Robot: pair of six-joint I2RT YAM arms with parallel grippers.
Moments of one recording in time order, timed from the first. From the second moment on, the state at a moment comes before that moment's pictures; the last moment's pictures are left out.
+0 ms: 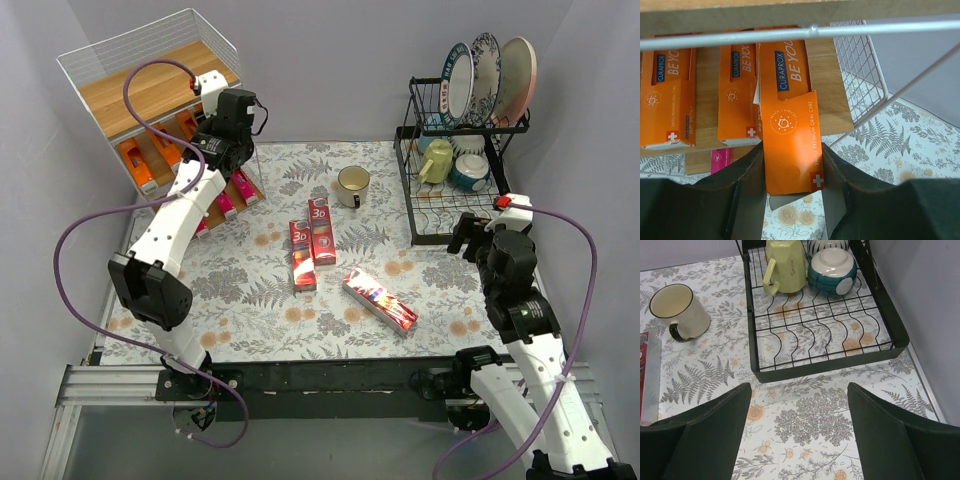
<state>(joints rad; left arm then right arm) -0.39 1.72 1.89 -0.68 -0.75 -0.47 0.23 0.60 0.74 -0.41 0.32 0.15</state>
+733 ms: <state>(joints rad) -0.33 1.85 1.89 -0.51 -0.67 -0.39 0.28 0.44 0.59 -0.30 0.36 0.10</state>
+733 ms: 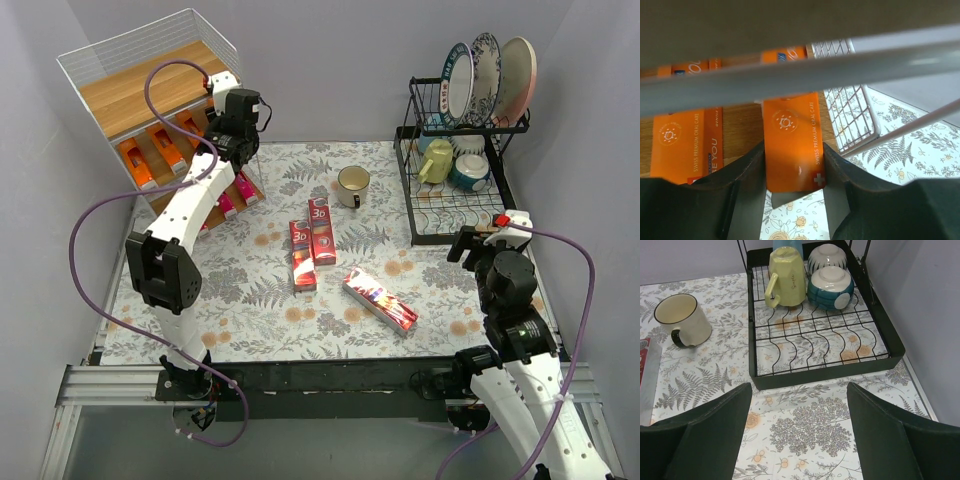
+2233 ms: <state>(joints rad) -0.32 1.85 1.87 -0.42 -0.65 -0.38 0.30 0.38 0.56 -0.29 0.38 0.09</state>
